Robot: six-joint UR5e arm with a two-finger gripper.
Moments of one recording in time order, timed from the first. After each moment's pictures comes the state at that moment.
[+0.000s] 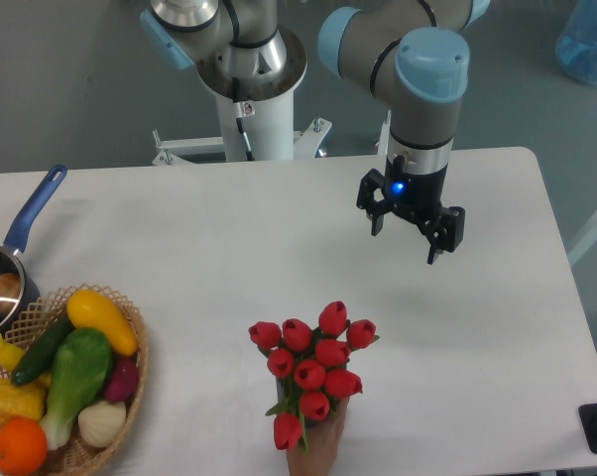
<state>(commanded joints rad) 2.67 -1.75 -1.75 -0.99 1.45 1.32</state>
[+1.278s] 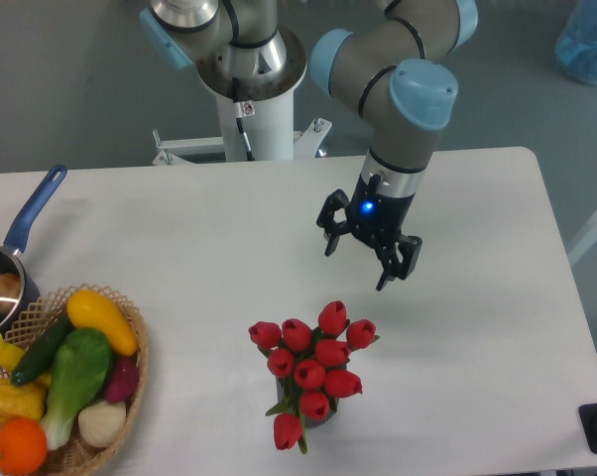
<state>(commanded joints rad) 2.67 -1.80 -1.83 -0.89 1.03 1.32</state>
